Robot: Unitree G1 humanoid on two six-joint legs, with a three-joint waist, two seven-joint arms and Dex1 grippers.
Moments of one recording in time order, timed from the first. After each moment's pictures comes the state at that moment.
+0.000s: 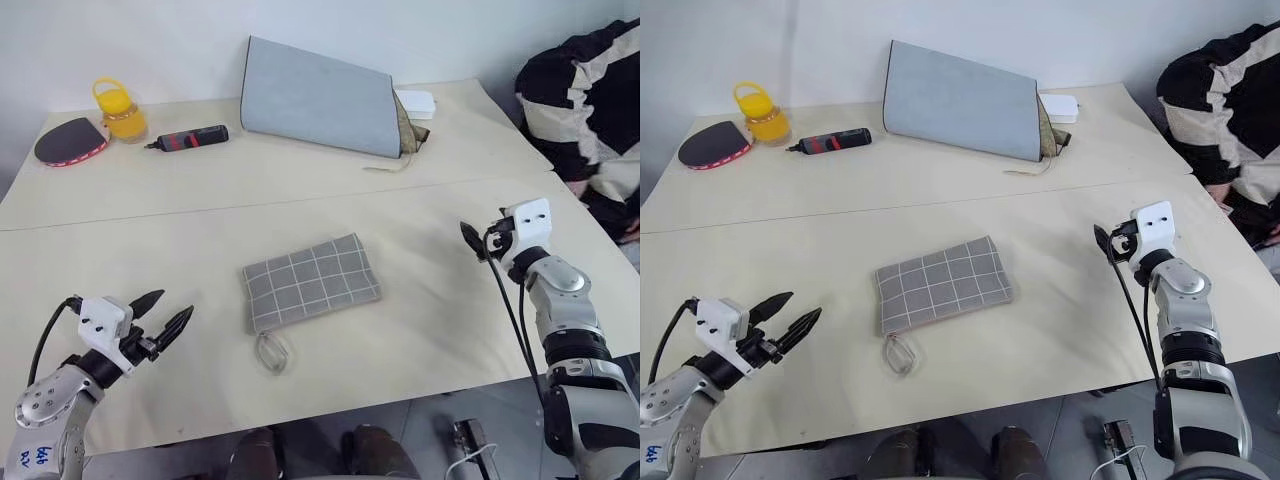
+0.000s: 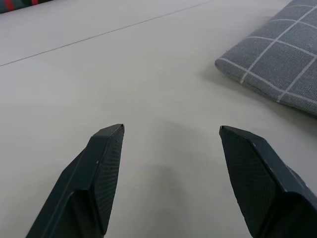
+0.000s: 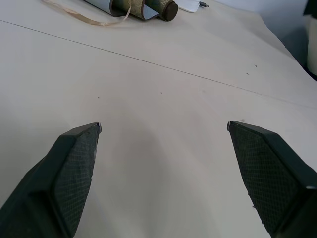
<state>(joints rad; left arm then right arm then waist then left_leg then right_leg) 0.22 0.53 0.41 -0.17 -0.41 0.10 -0.64 -0.65 -0.59 -0.17 0.82 0.16 -0.17 0.51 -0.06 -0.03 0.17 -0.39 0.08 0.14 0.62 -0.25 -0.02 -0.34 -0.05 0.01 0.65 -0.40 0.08</state>
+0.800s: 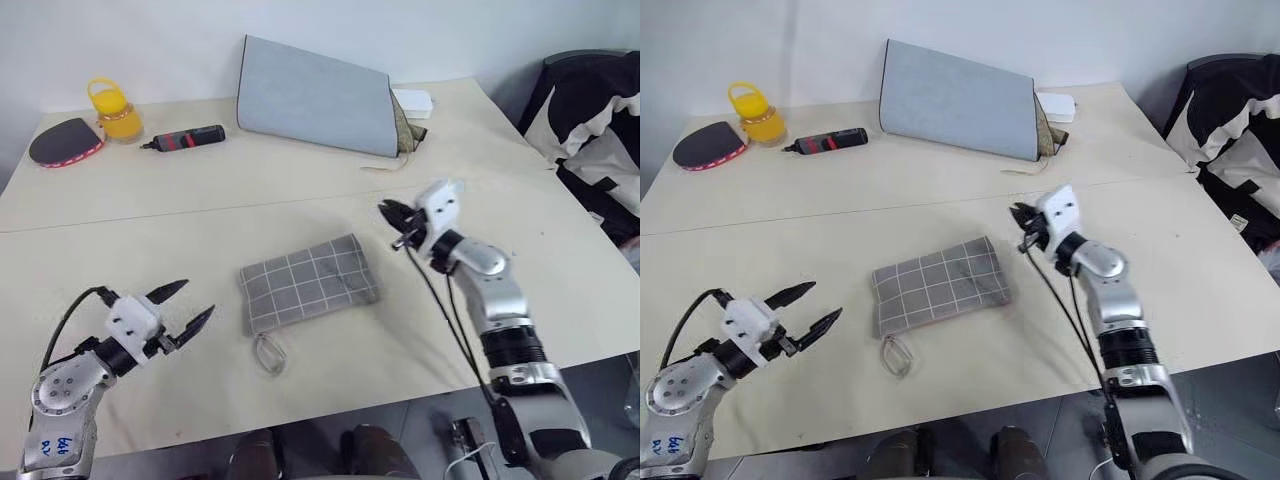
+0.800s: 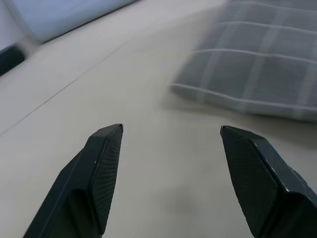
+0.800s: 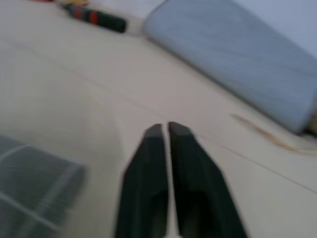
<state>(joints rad) 0.14 0.57 0.27 -0.07 -0.19 -0.27 -0.73 -0.63 -0.31 0.07 0.37 0.13 0.00 0.61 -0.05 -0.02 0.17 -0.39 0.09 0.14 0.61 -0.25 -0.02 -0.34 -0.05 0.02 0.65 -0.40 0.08</state>
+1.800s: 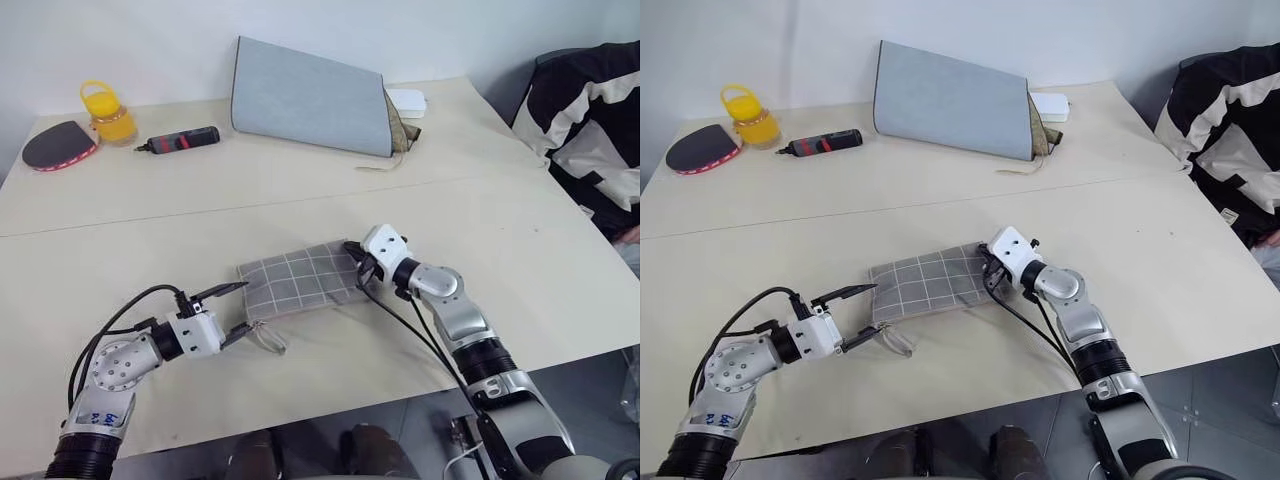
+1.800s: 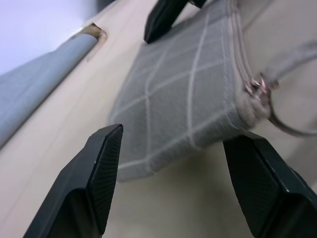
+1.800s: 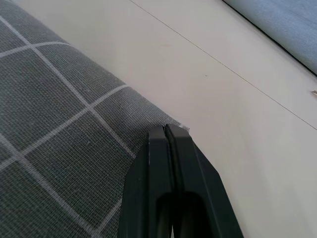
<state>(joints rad) -0.05 0.60 0.05 0.16 0.01 -0.64 -0.70 -0.59 -0.30 0.19 0.42 -0.04 -0.06 0.60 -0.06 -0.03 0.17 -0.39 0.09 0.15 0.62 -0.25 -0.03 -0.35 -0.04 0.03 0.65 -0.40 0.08</state>
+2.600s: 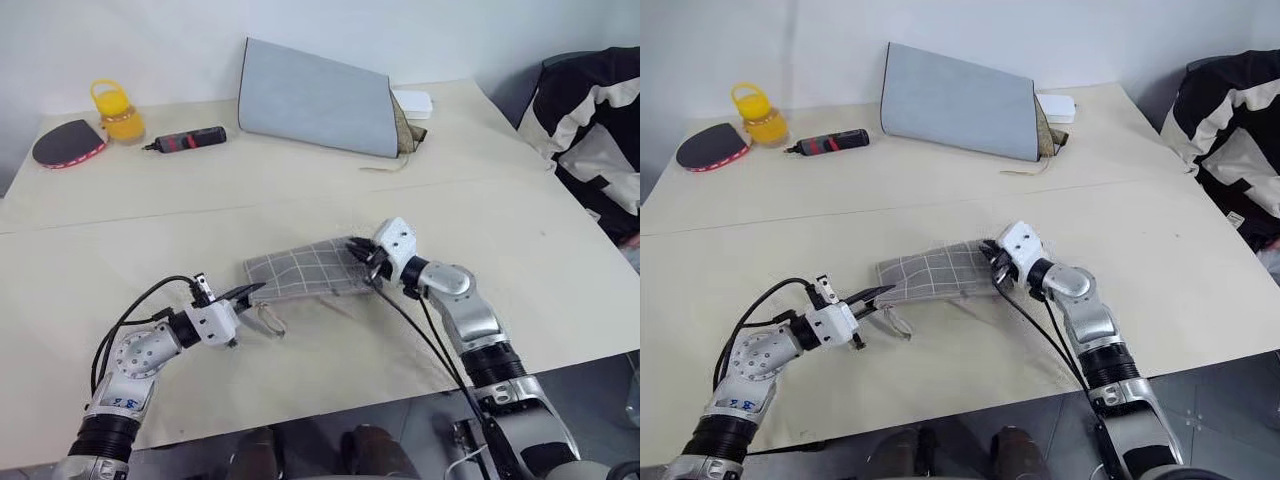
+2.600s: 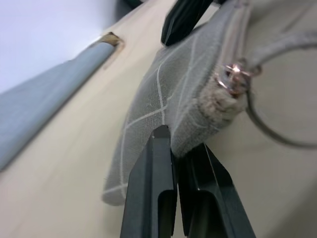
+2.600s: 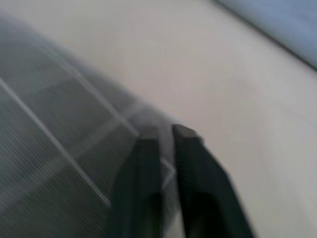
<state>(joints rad) -0.15 0.55 0.00 0.21 0.12 -0.66 -0.53 -0.55 -0.33 0.10 0.19 0.15 0.15 0.71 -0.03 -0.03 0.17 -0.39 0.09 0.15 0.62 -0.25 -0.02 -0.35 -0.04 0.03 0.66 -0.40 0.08</state>
